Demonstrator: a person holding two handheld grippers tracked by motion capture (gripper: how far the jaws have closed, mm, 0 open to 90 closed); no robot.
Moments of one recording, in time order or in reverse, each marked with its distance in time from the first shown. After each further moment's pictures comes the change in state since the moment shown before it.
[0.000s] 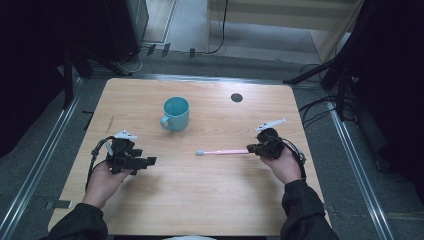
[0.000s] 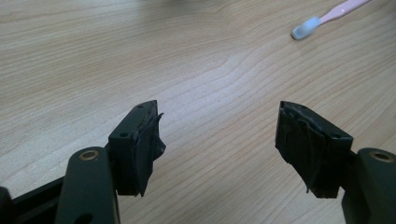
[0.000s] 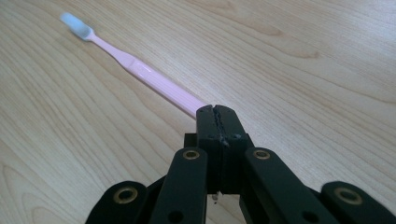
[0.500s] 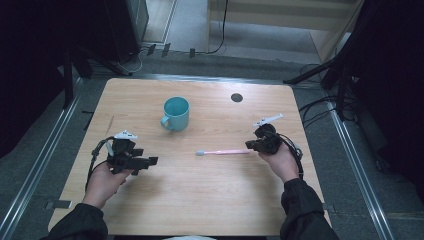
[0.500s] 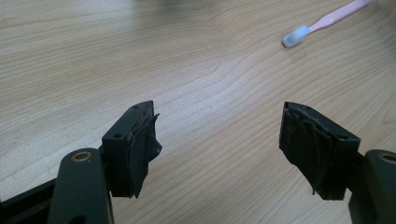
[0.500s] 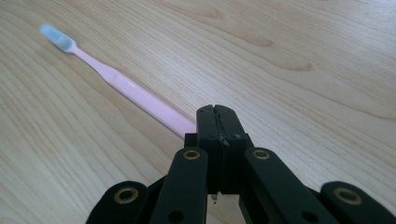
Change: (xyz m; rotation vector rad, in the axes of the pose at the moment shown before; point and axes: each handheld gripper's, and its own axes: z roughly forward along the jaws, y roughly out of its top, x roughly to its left) left arm -0.004 0.000 0.000 -0.023 -0.016 -0.006; right arm -0.008 0.012 0.012 0.012 -0.010 0.015
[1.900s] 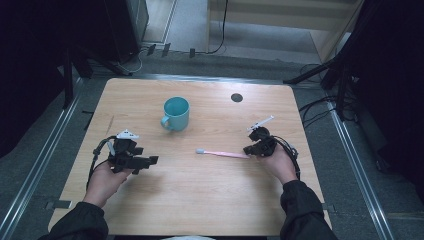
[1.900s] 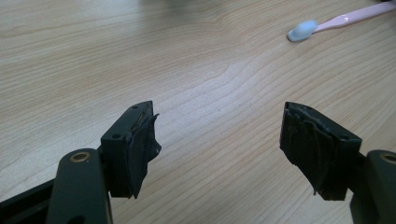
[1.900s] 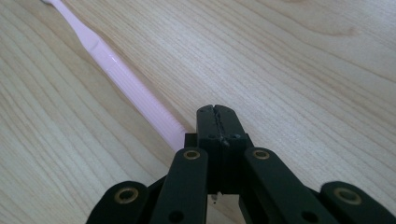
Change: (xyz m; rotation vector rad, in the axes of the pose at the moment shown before) left arm 0.000 0.003 0.004 0.002 0.028 0.025; right arm 0.001 -0.004 0.021 0.127 0.016 -0.023
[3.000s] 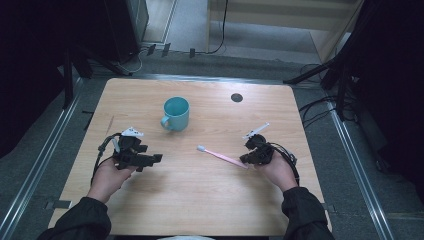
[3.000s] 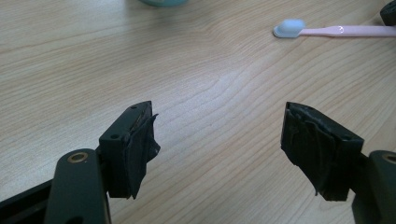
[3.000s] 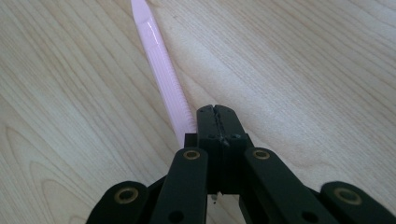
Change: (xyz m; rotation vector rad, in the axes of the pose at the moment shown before) left arm -0.003 0.009 0.008 0.002 -0.024 0.024; right arm 0.026 -0.011 -0.004 0.041 0.047 -0.068
